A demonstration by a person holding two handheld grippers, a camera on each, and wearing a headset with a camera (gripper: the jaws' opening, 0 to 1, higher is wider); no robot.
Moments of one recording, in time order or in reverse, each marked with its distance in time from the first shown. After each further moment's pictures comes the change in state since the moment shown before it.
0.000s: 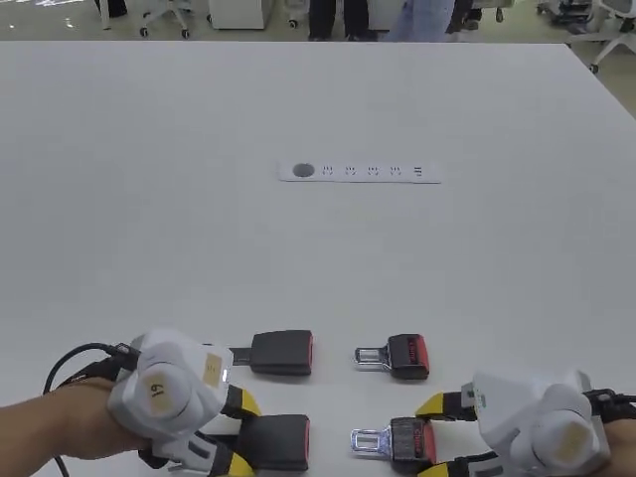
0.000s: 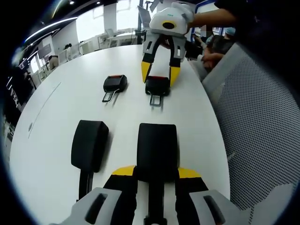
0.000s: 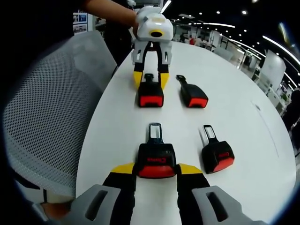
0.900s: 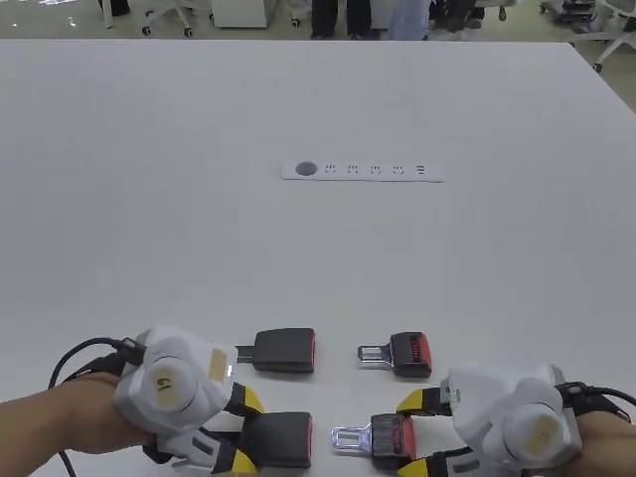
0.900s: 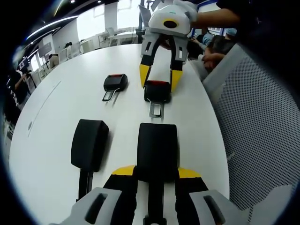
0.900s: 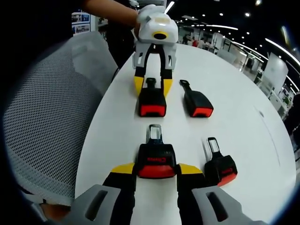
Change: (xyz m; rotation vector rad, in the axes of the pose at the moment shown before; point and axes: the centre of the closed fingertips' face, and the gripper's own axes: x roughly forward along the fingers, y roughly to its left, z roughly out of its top) left arm 0.000 -0.001 0.000 -0.011 0.008 -0.002; right arm 0.015 0.002 0.019 -0.021 -0.013 0.017
